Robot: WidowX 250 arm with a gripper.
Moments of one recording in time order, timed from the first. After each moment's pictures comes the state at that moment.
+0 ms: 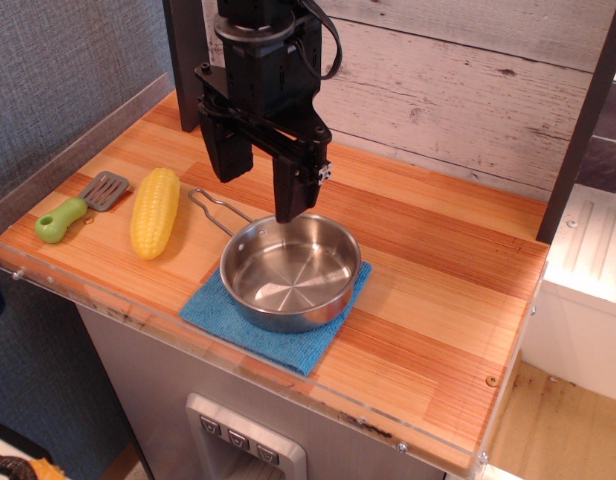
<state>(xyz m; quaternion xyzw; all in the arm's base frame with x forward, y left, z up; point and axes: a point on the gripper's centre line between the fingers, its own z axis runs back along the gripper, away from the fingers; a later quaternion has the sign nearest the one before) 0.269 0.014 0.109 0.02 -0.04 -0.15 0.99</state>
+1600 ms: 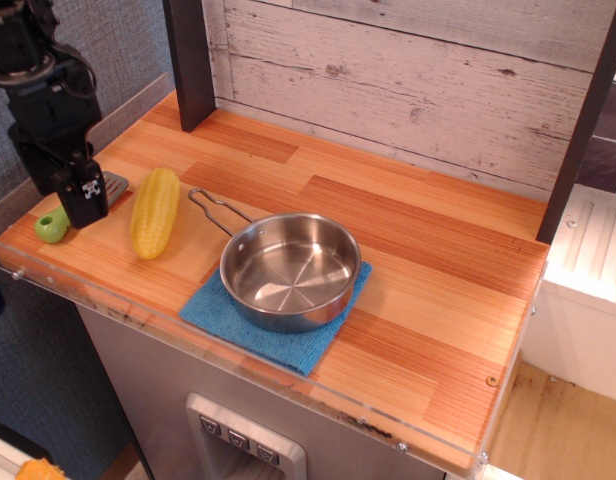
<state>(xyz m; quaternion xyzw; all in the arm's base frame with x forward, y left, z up) 0.240 0.180 0.053 0.01 -0.02 -0.17 0.99</state>
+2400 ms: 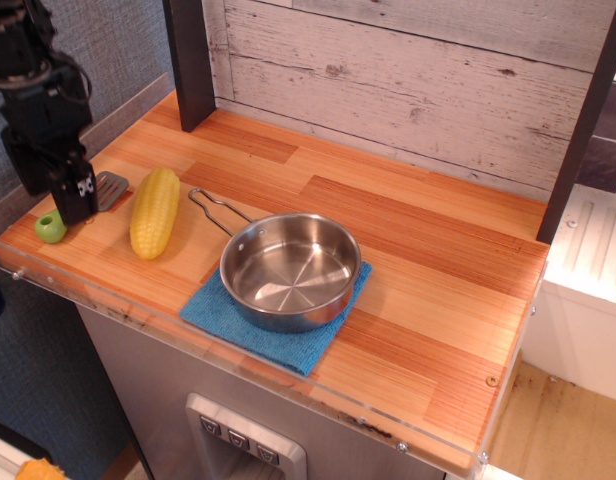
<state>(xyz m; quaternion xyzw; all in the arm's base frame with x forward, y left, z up) 0.247 0.201 0.037 0.02 0.01 -0.13 0.99</state>
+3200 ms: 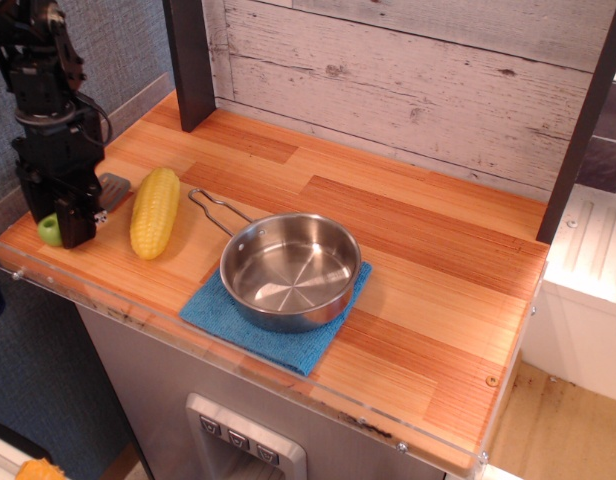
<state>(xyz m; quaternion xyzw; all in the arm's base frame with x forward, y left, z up) 0.249 0.200 0.009 0.05 0.05 -0.09 0.99</state>
